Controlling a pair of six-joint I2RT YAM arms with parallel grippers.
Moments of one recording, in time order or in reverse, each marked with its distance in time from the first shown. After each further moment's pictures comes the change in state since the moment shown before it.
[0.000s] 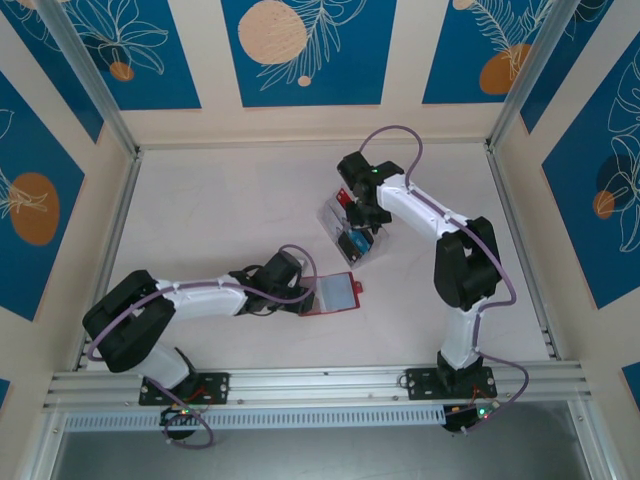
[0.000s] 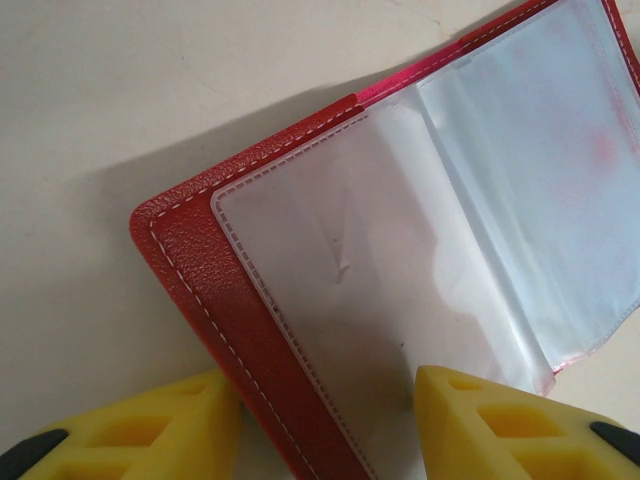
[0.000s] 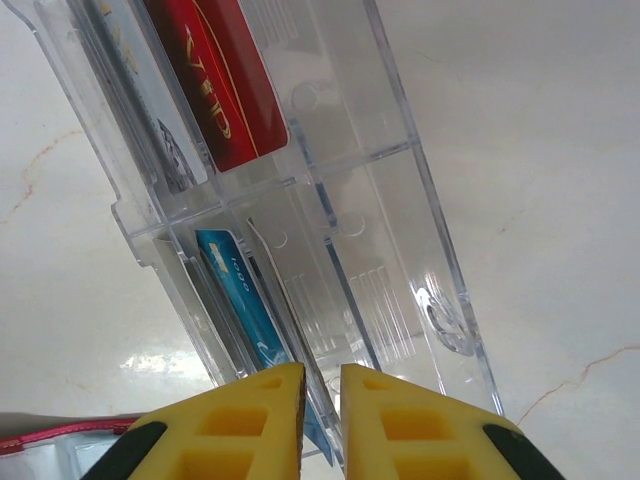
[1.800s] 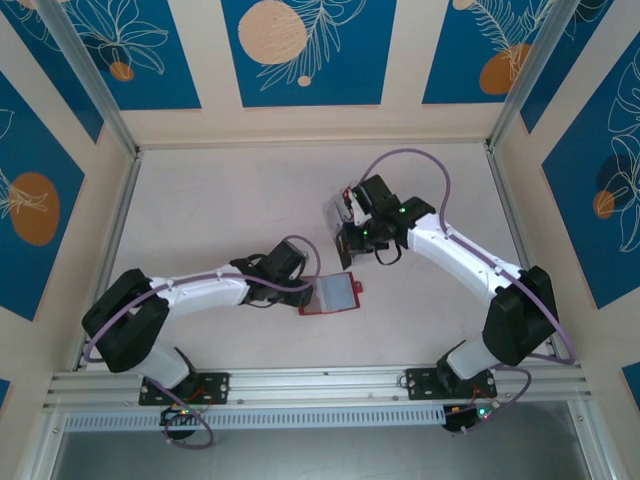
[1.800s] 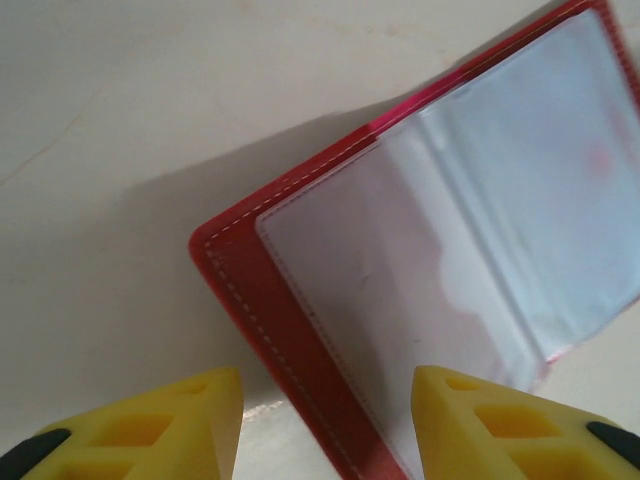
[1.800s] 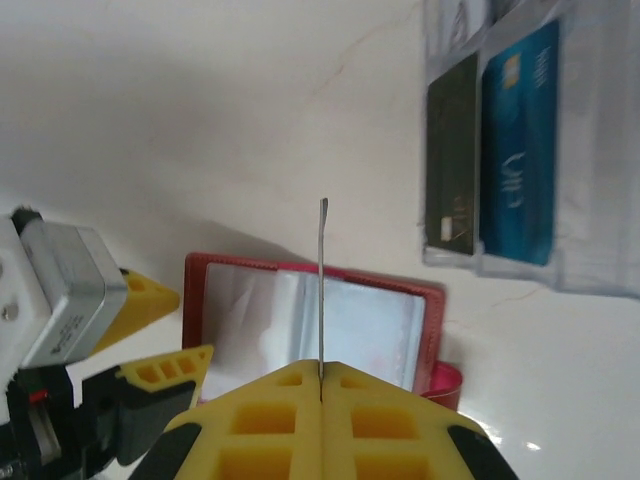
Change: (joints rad) left arm 0.015 0.006 0.128 -0.212 -0.040 0.052; right arm 0.097 -0.431 -0.437 0.296 -0.343 0.069
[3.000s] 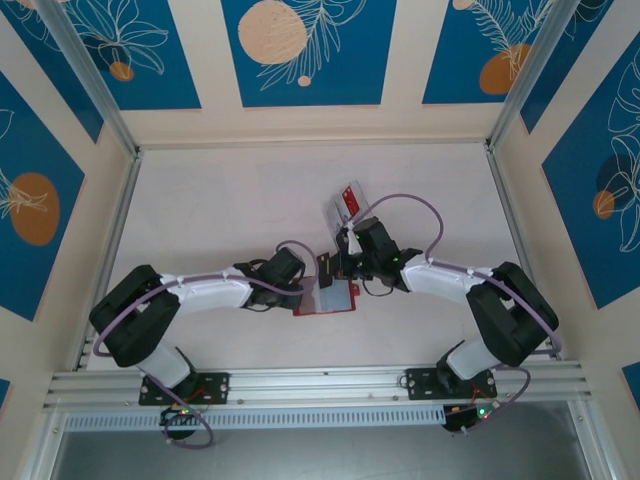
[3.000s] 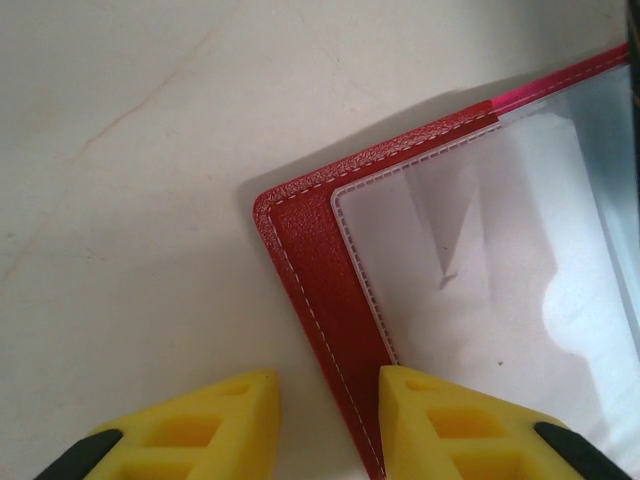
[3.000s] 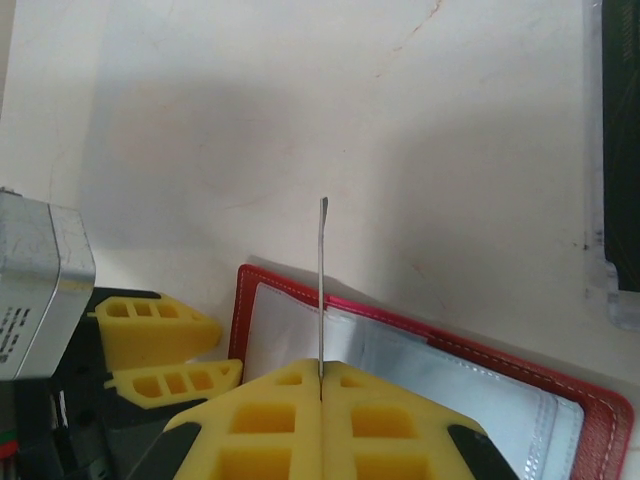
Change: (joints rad) left arm -0.004 0.039 -0.045 0.034 -0.089 -0.034; right arm 0.031 0.012 -0.475 0.755 -0.140 0.200
